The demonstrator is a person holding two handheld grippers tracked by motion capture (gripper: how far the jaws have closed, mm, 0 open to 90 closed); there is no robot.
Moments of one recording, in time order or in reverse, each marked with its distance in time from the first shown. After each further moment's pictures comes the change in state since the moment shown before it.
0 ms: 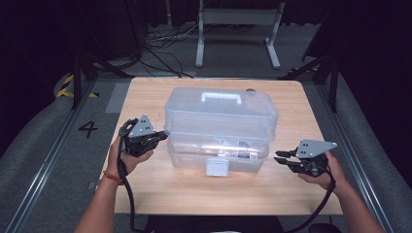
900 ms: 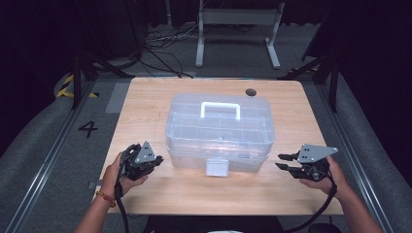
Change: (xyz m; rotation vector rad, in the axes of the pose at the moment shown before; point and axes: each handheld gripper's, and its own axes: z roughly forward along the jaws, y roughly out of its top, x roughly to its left) left arm -0.029 -0.064 0.010 0.216 -0.009 0.048; right arm 0.005 -0.017 0.000 0.013 0.000 0.019
